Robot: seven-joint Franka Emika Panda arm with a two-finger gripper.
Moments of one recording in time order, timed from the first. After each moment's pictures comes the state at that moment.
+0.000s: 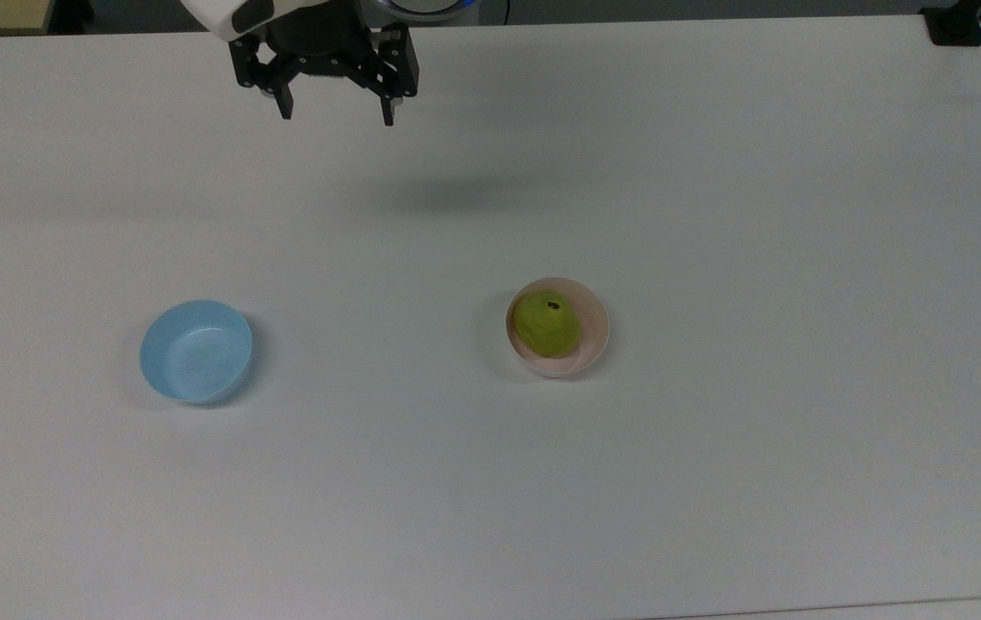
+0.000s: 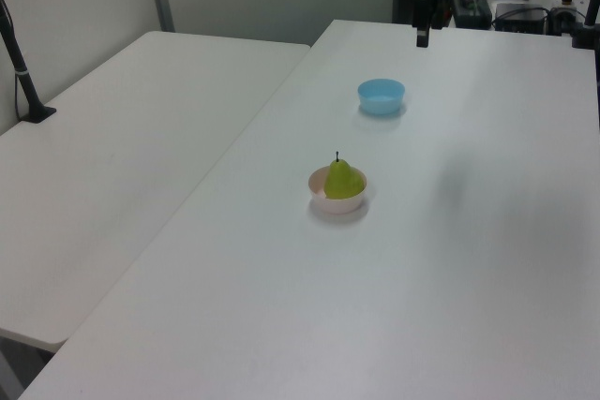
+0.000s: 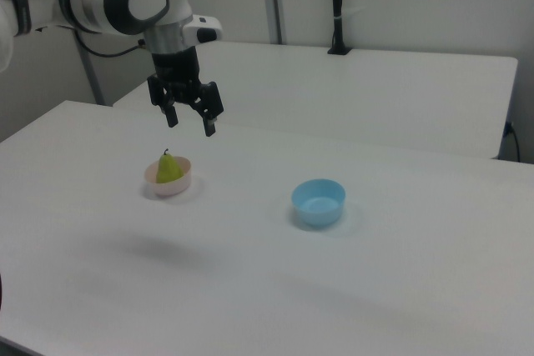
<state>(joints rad) 0.04 0.13 -0.08 -1.59 0.00 1.71 -0.01</state>
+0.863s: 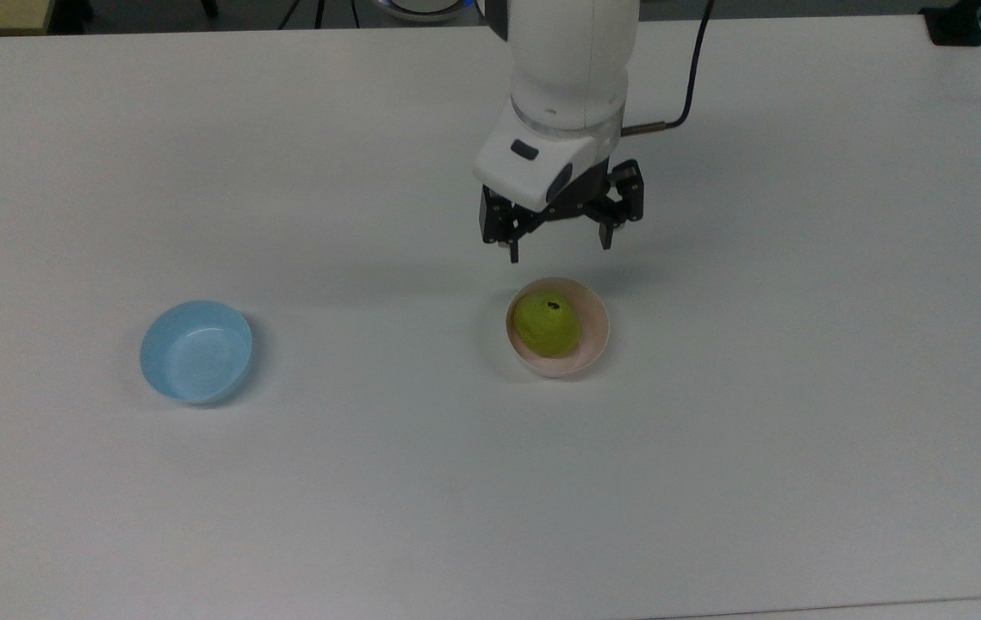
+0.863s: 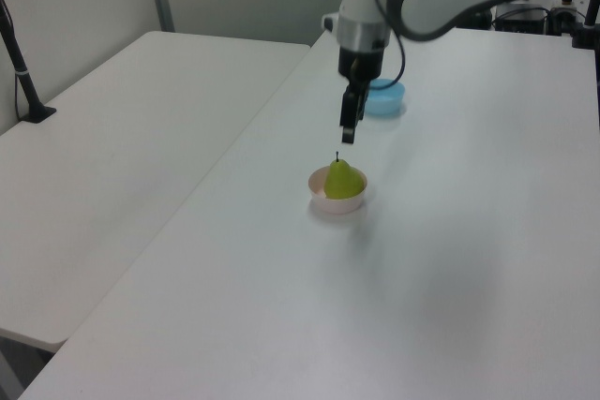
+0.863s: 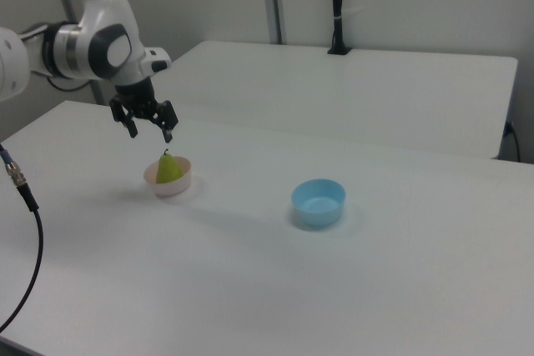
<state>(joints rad) 0.32 0.40 -0.07 -1.50 0.06 2.01 0.06</state>
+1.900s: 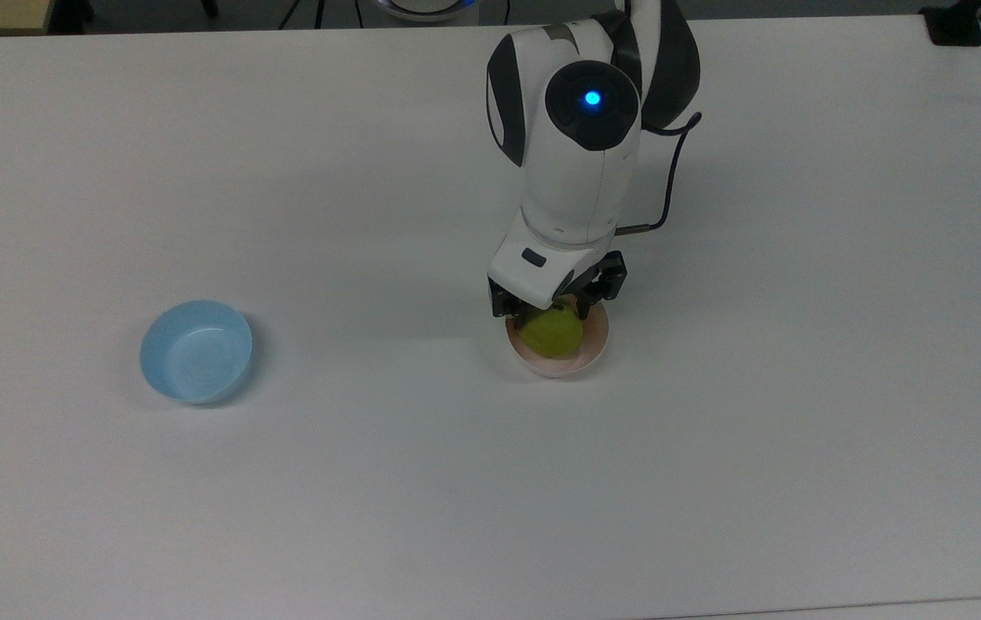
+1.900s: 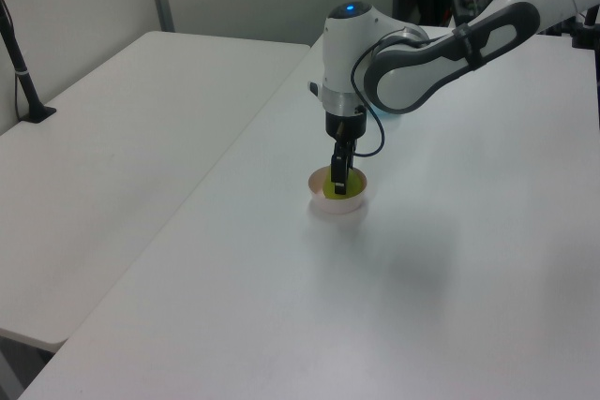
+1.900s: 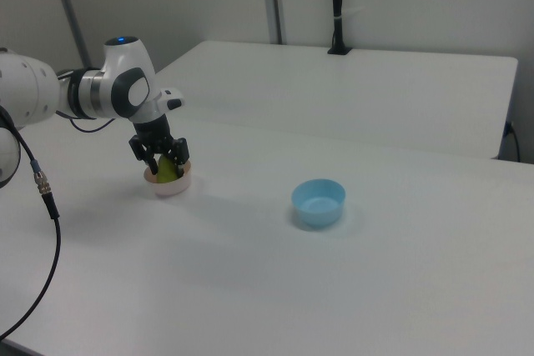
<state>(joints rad) 0.33 0.58 -0.07 -1.49 0.01 2.13 0.06</state>
